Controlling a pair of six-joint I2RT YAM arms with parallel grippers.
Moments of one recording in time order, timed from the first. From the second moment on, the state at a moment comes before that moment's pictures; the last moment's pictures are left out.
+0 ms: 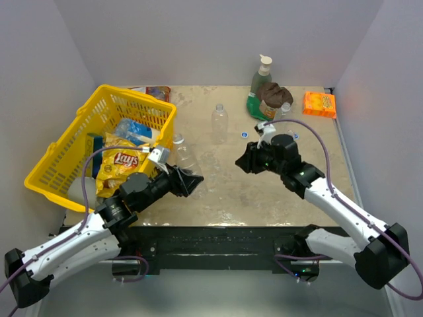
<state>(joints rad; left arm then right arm) -0.87 0.63 0.51 0.02 -0.07 -0.58 0.52 1.06 0.82 -0.23 -0.26 0.36</state>
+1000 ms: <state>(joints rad) -0.87 0.65 0.51 -0.01 -0.08 -0.58 0.63 1.53 0.70 -0.02 0.33 0.42</state>
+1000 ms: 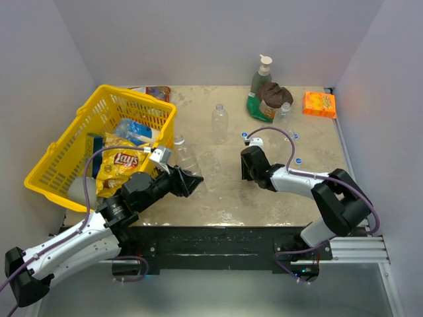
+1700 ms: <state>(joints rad) -0.87 0.67 0.51 -0.01 -0.09 -0.58 0.63 1.67 0.78 0.05 0.46 0.46</state>
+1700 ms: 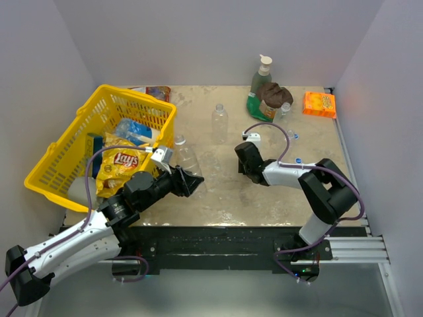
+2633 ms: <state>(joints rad) -0.87 0.67 0.51 -0.03 -0.09 -0.58 0.63 1.68 0.79 0.05 0.48 0.44</state>
